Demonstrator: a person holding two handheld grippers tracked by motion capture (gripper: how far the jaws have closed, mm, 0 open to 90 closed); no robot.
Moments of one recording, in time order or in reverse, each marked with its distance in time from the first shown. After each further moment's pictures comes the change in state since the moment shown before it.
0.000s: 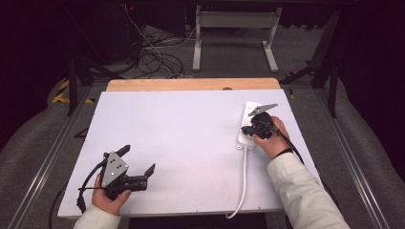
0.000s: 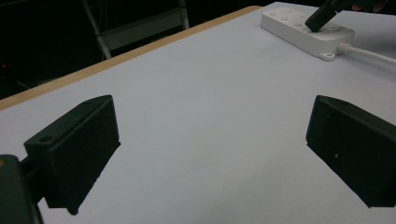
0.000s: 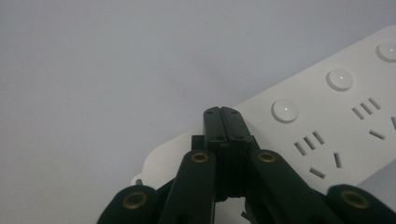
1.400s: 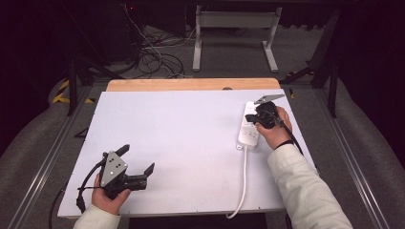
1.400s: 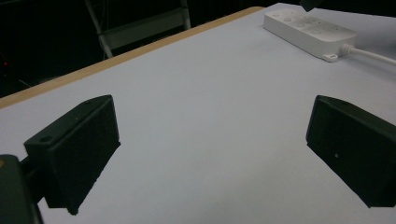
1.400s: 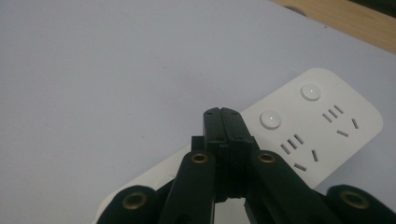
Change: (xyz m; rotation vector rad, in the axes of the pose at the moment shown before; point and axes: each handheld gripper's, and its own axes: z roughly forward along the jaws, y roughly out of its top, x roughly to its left) left arm 0.002 0.000 0.000 -0.001 0.007 -0.008; right arm -0.023 0.019 -0.010 -0.080 -0.074 0.052
